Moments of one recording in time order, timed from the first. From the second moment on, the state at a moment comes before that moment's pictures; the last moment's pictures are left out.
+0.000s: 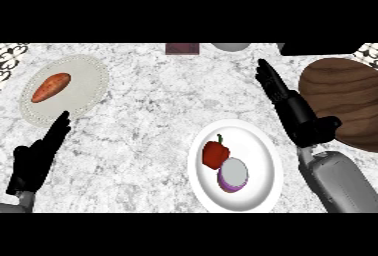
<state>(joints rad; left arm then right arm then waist) -0.03 0.56 -0.20 -1.38 0.24 0.16 -0.01 -0.39 -0.36 0.31 -1.49 -0.24 -0.12 -0.02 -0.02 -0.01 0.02</state>
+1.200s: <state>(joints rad) -0.21 0.48 -0.18 -1.58 0.09 0.37 0.15 0.32 -0.61 0.08 -1.96 -0.12 -0.10 -0.21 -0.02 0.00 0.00</state>
